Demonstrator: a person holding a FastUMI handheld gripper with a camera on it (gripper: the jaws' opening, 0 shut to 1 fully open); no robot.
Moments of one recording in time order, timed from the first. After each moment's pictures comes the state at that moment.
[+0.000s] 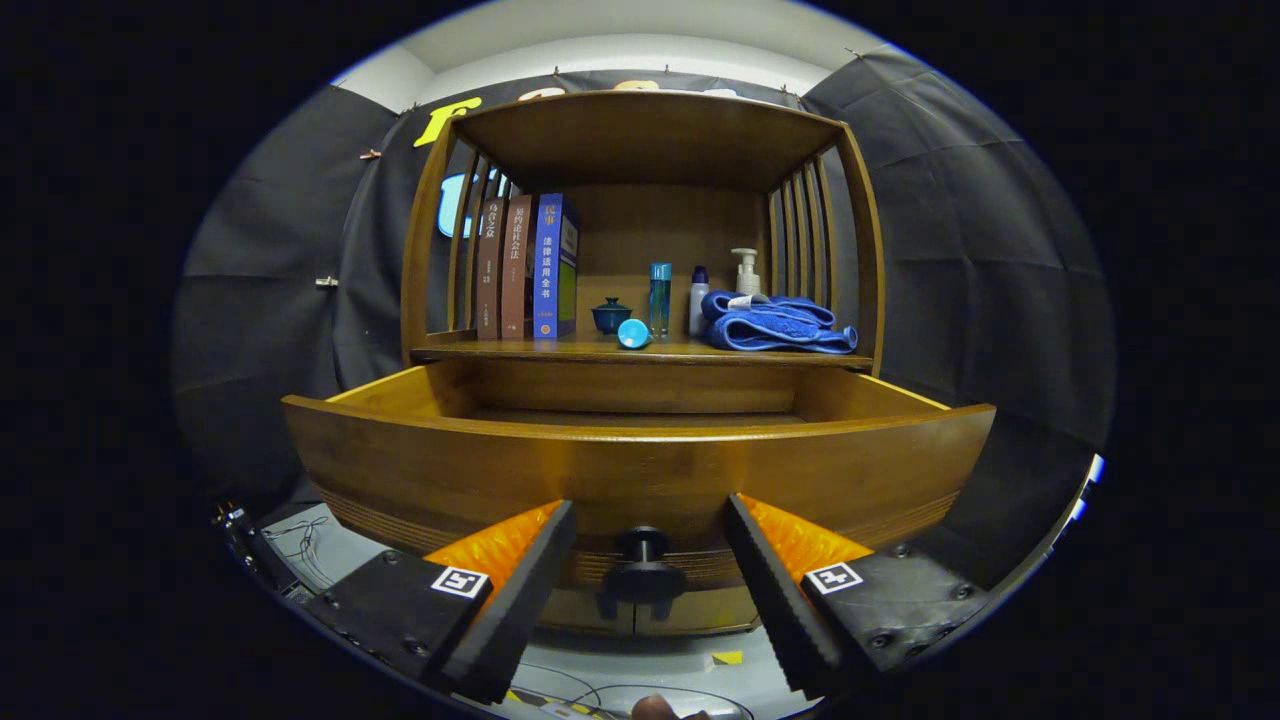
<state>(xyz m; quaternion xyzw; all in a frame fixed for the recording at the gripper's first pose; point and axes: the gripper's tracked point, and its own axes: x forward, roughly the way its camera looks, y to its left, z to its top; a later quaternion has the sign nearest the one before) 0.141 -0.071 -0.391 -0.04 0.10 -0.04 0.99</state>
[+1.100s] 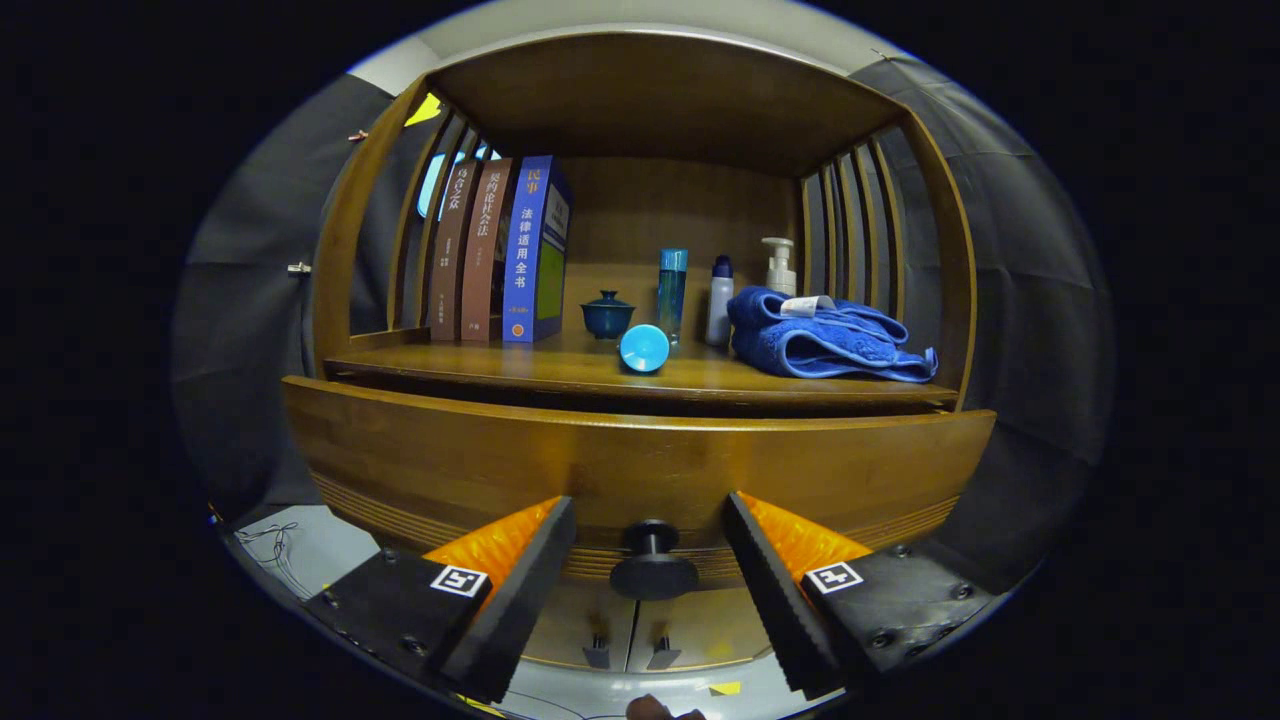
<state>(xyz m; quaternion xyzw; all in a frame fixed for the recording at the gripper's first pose) 0.271 -0.067 -0.404 -0.06 0.11 -0.05 0.99</state>
